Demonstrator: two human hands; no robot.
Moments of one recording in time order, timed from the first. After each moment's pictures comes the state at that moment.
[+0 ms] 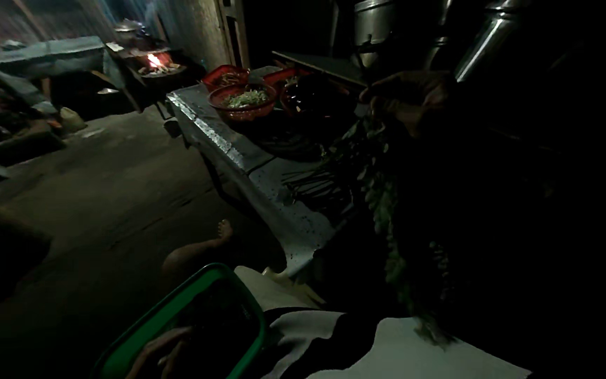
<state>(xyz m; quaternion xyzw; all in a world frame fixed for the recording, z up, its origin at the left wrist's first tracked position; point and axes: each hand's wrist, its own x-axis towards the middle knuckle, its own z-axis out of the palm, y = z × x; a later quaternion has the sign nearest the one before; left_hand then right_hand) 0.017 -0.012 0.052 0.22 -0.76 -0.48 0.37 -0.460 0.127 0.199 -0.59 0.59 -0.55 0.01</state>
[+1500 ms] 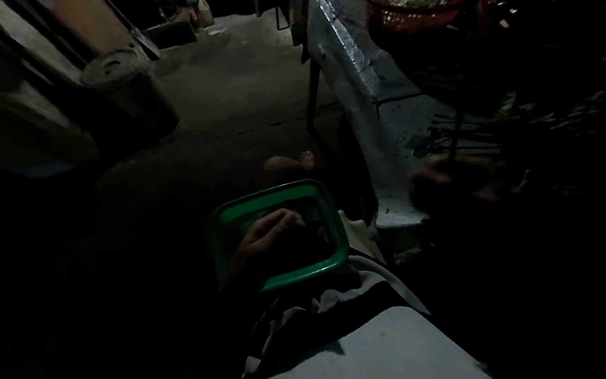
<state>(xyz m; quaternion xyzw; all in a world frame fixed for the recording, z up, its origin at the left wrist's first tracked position) 0.009 -0.025 0.048 0.21 -0.54 -0.76 0.28 -0.281 0.069 0.084 -0.53 0.50 -0.60 0.33</state>
